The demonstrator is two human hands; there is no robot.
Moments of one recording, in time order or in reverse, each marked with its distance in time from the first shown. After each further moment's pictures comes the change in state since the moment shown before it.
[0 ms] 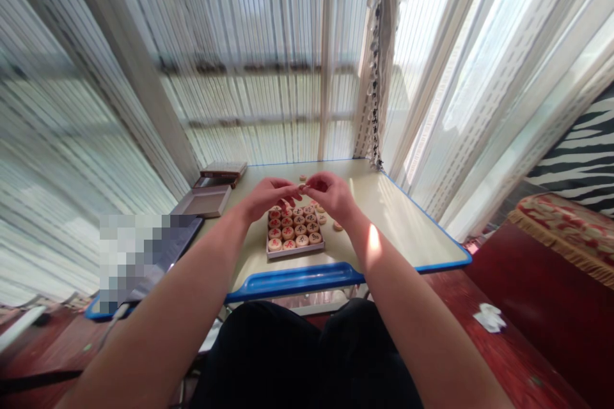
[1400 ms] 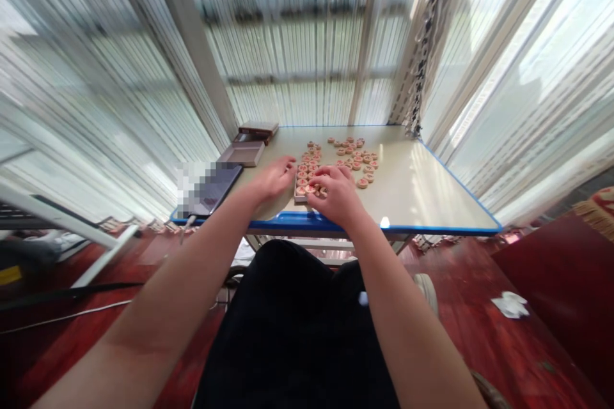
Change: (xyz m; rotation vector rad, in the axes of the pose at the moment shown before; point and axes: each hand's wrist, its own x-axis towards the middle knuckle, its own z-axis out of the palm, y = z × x) left_hand -0.076 -0.024 0.002 0.917 0.330 0.004; right_hand -0.082 -0.030 0.039 -0.638 -0.084 -0.271
